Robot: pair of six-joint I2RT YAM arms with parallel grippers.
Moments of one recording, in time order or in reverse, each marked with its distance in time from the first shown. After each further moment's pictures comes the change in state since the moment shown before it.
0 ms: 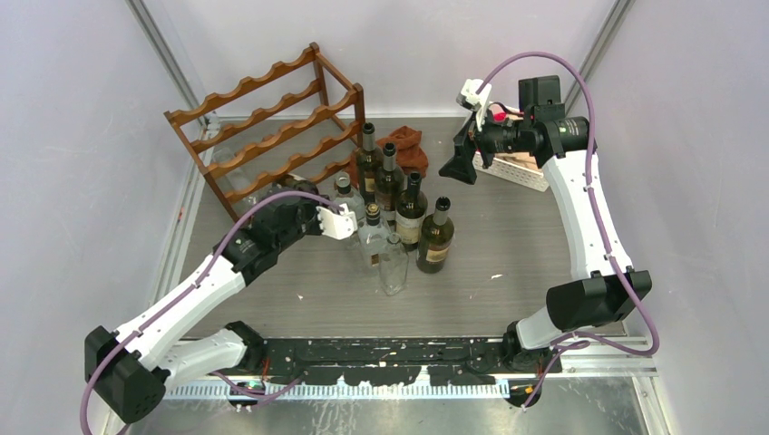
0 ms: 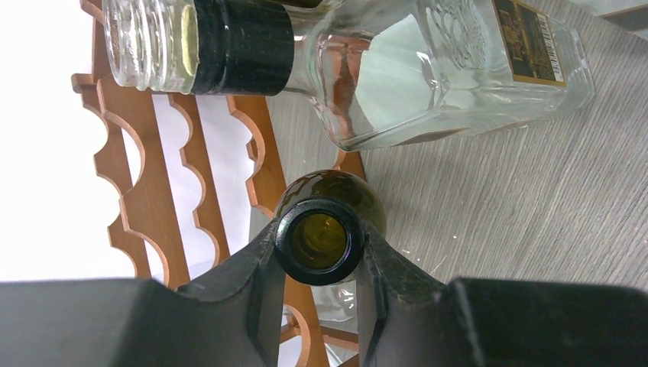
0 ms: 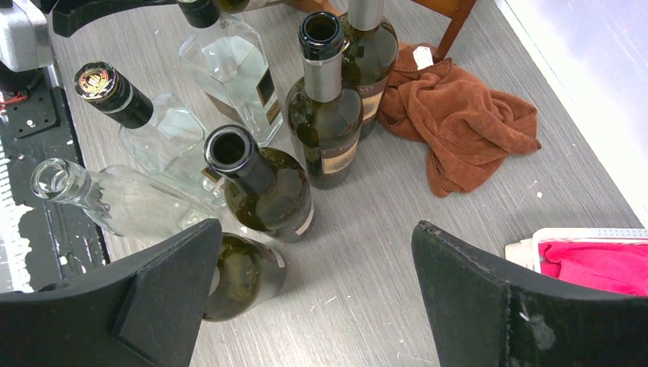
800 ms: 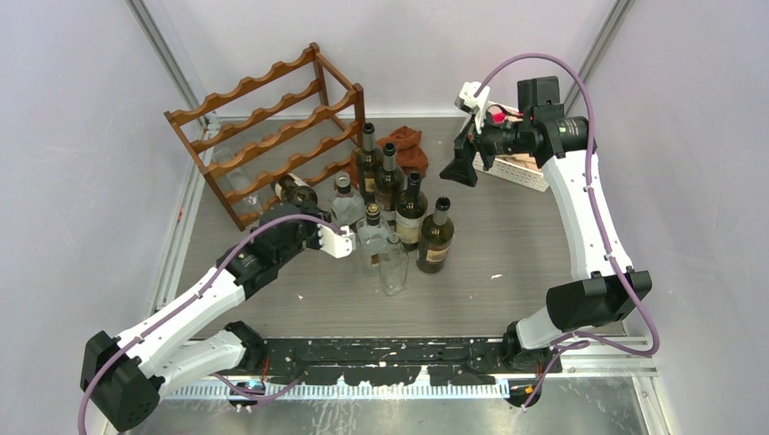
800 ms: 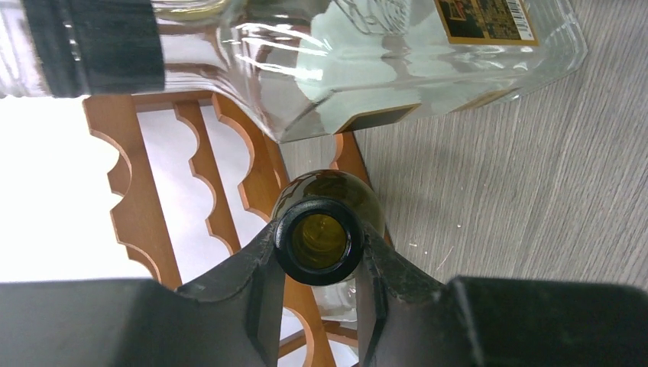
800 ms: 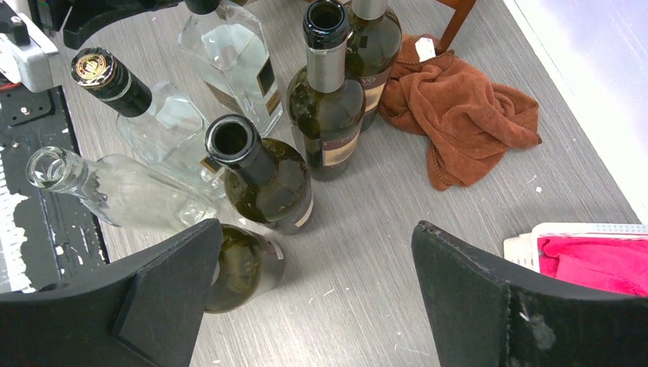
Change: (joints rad) left arm -0.023 -0.062 -0.146 0.089 -0.021 0.124; right arm 0.004 0.000 0.006 -0.031 0.014 -0.032
